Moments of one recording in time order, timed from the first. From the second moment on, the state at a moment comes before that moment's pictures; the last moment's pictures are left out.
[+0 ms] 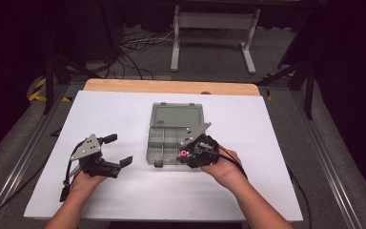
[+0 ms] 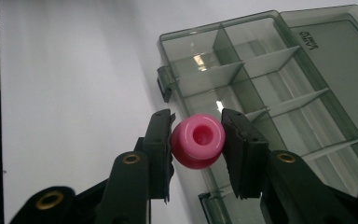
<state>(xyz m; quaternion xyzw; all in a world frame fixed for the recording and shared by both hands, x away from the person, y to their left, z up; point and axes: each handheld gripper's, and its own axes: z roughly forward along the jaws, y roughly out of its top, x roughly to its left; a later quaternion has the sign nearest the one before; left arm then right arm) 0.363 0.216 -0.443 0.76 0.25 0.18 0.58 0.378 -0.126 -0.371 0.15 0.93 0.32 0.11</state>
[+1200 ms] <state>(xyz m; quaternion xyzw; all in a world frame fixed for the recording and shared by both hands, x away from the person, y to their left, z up) 0.364 0.217 -0.444 0.76 0.25 0.18 0.58 0.427 -0.133 -0.391 0.23 0.92 0.30 0.10</state>
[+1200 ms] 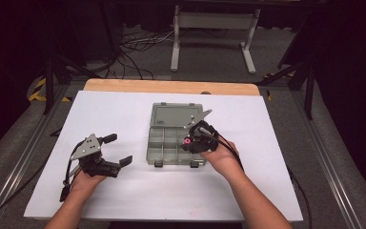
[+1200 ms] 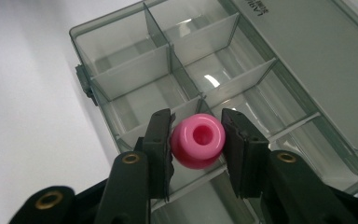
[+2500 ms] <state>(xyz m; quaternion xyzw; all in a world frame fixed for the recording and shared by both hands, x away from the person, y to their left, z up) 0.365 0.216 -0.445 0.76 0.25 0.18 0.57 0.432 -0.123 -0.414 0.22 0.94 0.25 0.06</state>
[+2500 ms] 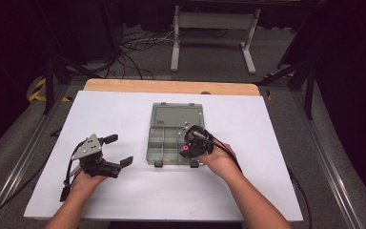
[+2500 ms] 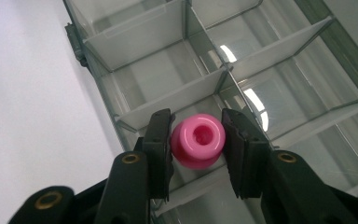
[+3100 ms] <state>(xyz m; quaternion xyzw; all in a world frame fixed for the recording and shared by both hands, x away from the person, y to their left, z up) 0.365 0.216 -0.445 0.76 0.25 0.17 0.57 0.433 -0.117 -0.420 0.22 0.95 0.24 0.05</state>
